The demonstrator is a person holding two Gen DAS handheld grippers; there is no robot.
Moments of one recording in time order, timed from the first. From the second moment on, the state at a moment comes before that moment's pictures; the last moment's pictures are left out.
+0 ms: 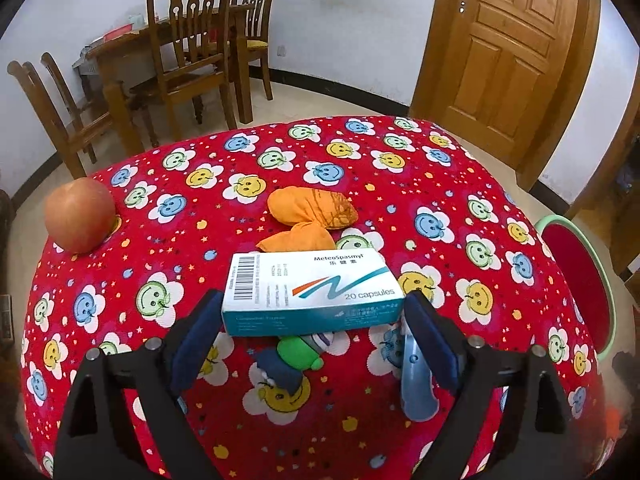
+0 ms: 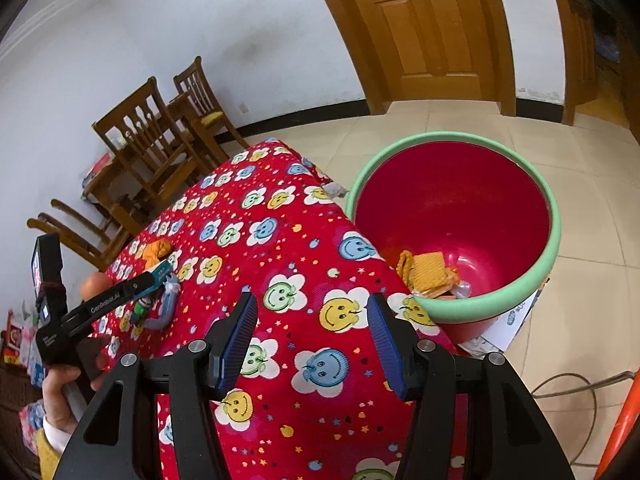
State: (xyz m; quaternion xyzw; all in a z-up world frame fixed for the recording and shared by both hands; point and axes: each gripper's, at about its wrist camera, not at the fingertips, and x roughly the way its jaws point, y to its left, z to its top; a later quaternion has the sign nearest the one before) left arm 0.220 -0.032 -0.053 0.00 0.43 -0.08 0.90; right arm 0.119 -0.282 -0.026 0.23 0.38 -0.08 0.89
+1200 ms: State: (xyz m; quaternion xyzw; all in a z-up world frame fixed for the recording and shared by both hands) left arm 0.127 0.075 -0.019 -0.10 0.37 0.01 0.92; right arm 0.189 -0.154 -0.038 0.16 0.43 0.05 0.89
